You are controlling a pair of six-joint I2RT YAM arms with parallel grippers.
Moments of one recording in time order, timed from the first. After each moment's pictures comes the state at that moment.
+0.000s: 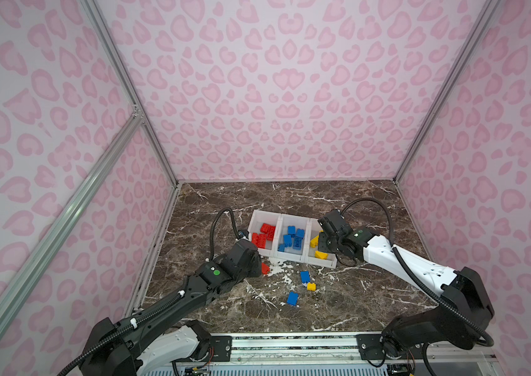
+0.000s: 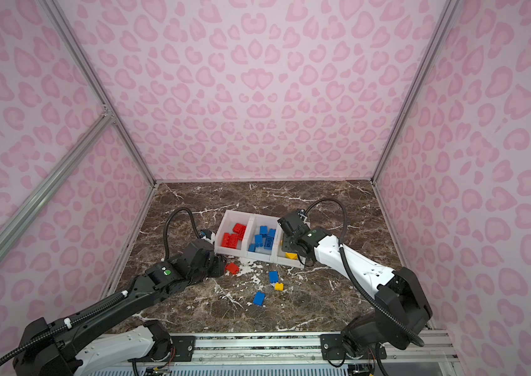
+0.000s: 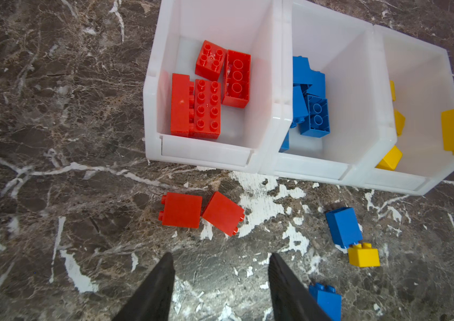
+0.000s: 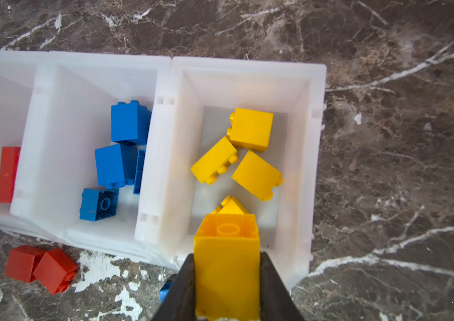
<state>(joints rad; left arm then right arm) -0.74 1.06 0.70 -0.51 -0.22 -0.61 0.62 1.47 1.09 -0.67 0.25 0.67</state>
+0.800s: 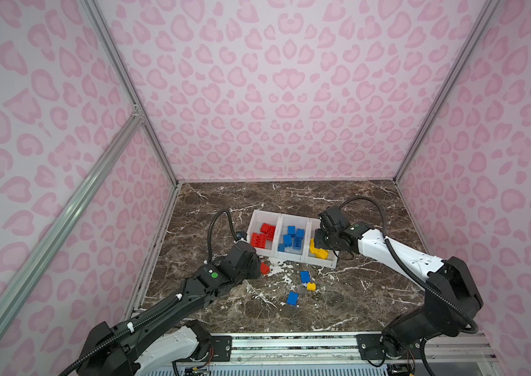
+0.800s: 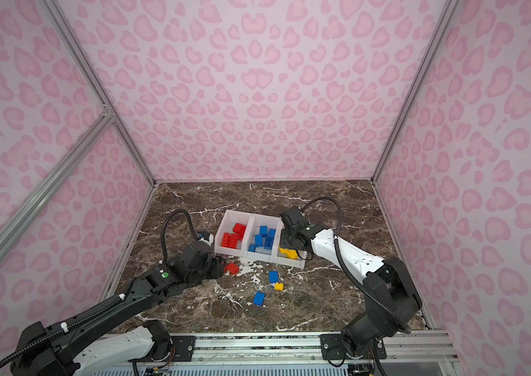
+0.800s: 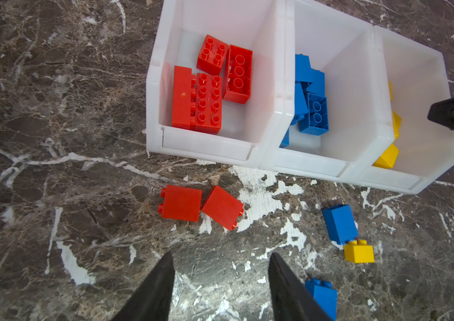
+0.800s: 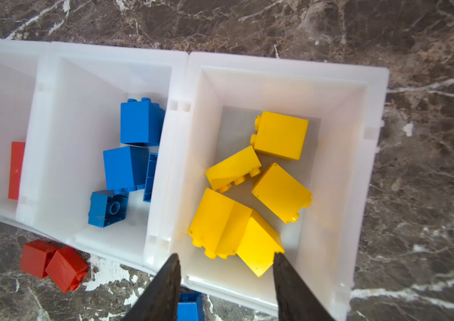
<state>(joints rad) -0.74 1.03 0.68 -0.51 -0.21 -0.64 0.58 1.54 1.10 -0.61 0.12 0.63</state>
